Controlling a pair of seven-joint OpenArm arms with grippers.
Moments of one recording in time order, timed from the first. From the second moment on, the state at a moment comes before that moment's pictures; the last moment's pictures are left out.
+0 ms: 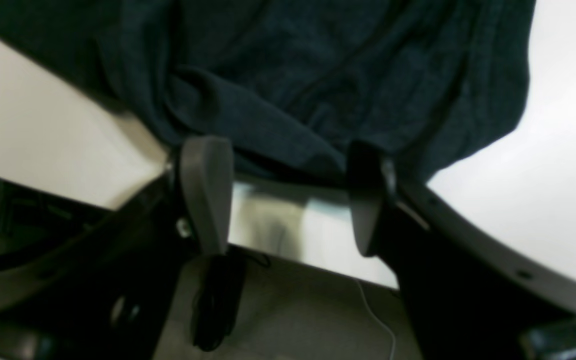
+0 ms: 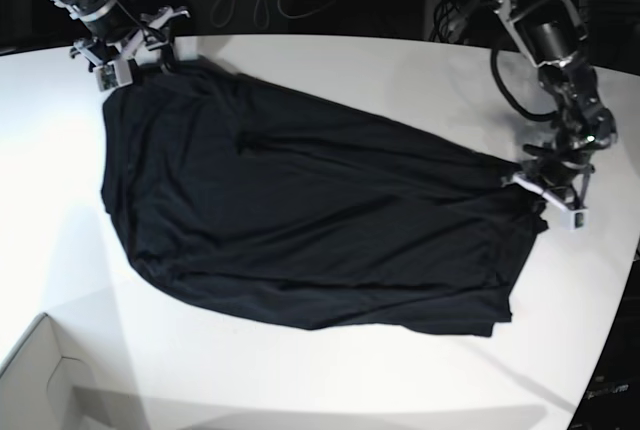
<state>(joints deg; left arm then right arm) -9.7 -11.9 -33.8 61.5 -7.5 -32.8 28.2 -38.2 10.2 17.0 106.1 13.9 27.0 -26.1</state>
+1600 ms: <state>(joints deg) -1.3 -18.9 -36.6 61.6 -18.0 -32.5 27.4 -33.0 16.2 0.8 98.4 13.6 27.0 -15.6</state>
